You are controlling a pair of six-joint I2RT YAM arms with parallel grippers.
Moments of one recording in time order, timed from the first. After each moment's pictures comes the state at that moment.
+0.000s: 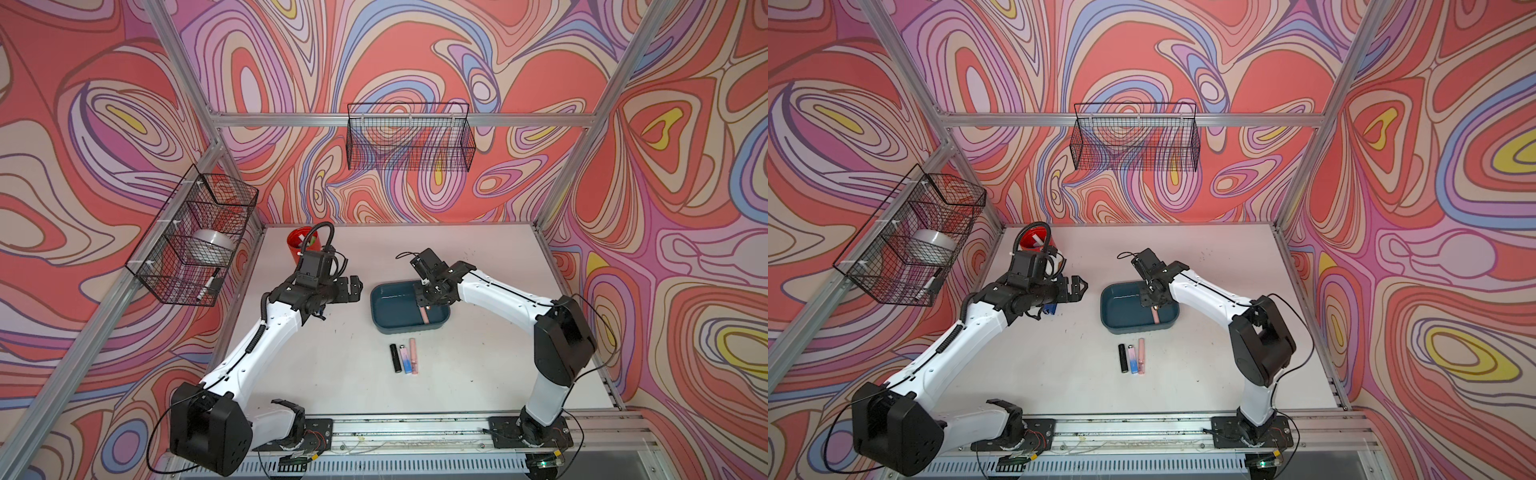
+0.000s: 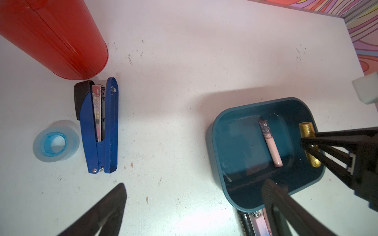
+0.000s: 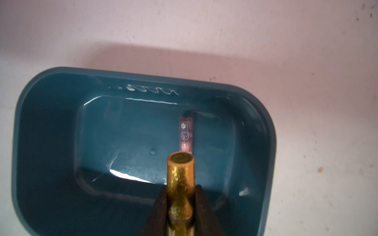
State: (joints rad) left arm -0.31 1.26 1.04 -0.61 0.06 -0.34; right arm 0.65 1.84 1.43 -0.74 0.13 0.39
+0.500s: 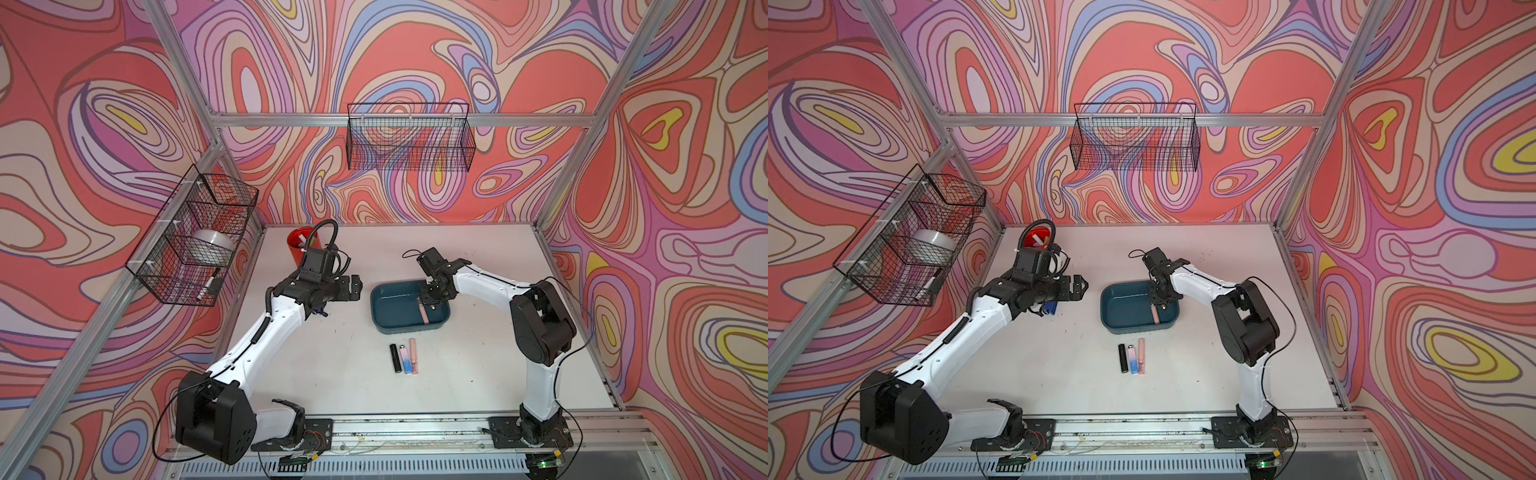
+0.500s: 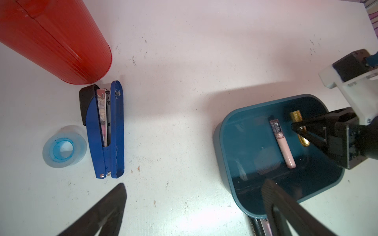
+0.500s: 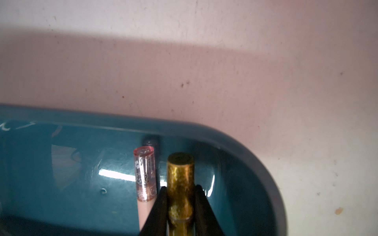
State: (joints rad) left arm -0.31 1.31 1.07 -0.62 0.03 -0.30; right arm 0.55 1.98 1.43 -0.69 0.08 0.33
